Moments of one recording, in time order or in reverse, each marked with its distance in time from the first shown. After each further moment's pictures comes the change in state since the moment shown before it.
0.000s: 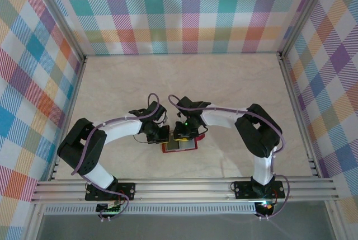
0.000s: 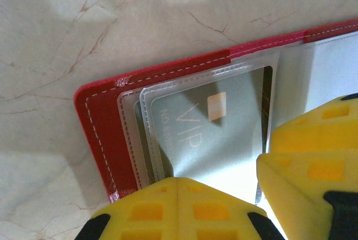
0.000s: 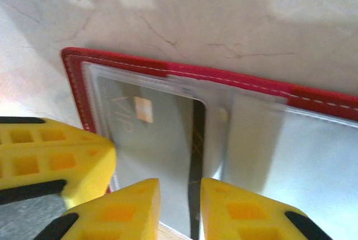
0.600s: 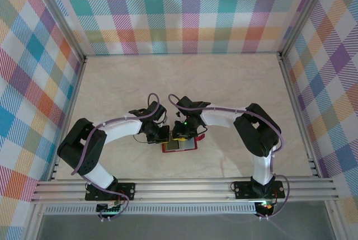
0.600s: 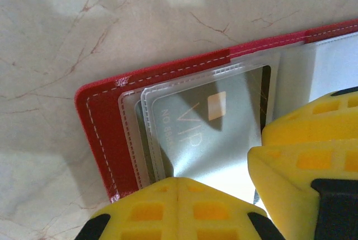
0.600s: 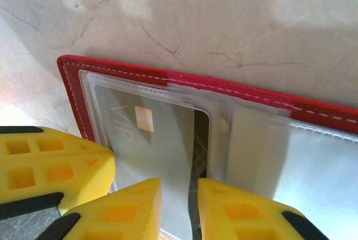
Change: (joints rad) left arm 0.000 0.000 0.002 -0.006 -0.003 0.000; right arm -0.005 0.013 0.000 0.010 0.007 0.010
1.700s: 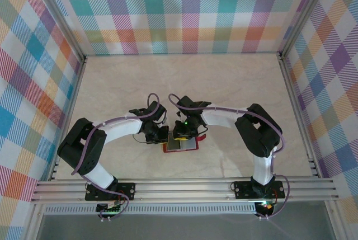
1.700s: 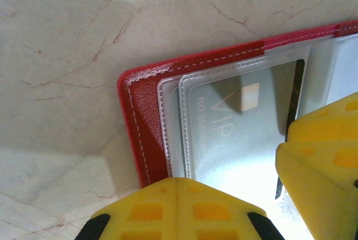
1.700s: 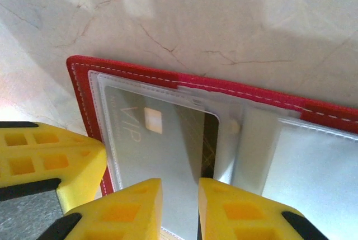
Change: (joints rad) left arm 0.000 0.002 0.013 -0.045 -0.020 0.008; right arm -0.001 -0.013 0.002 -0.020 0.012 -0.012
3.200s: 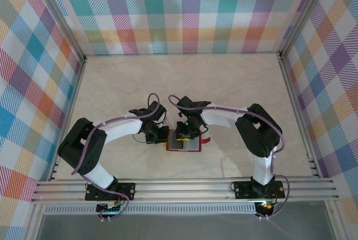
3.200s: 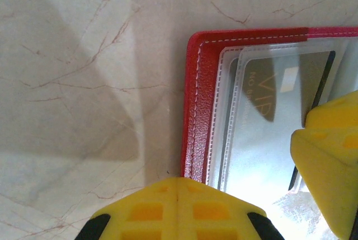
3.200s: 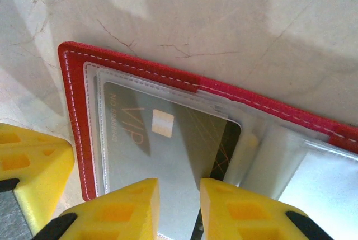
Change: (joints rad) left arm 0.000 0.002 0.000 0.000 0.001 0.010; right arm 0.000 0.000 0.012 -0.067 0.064 -0.031
